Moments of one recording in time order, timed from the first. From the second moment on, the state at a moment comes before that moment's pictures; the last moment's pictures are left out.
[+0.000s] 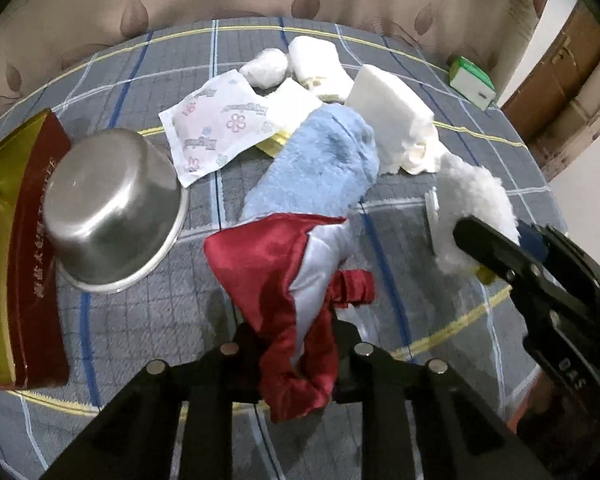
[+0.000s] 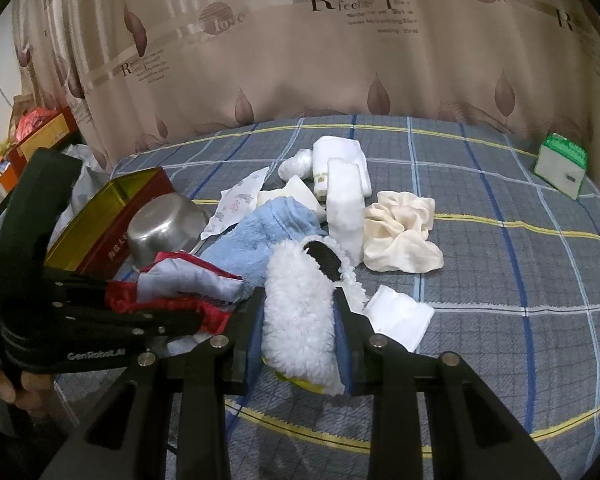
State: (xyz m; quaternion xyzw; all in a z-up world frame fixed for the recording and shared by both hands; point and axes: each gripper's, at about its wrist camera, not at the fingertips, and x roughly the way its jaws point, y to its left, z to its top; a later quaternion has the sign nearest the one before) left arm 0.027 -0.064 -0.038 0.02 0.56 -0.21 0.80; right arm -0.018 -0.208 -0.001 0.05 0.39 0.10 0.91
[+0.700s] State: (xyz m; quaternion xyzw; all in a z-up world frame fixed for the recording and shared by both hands) left arm 0.020 0.030 0.020 0.02 0.51 -0.11 0.85; right arm -0.033 -0.151 0.003 -0.02 0.40 0.15 0.91
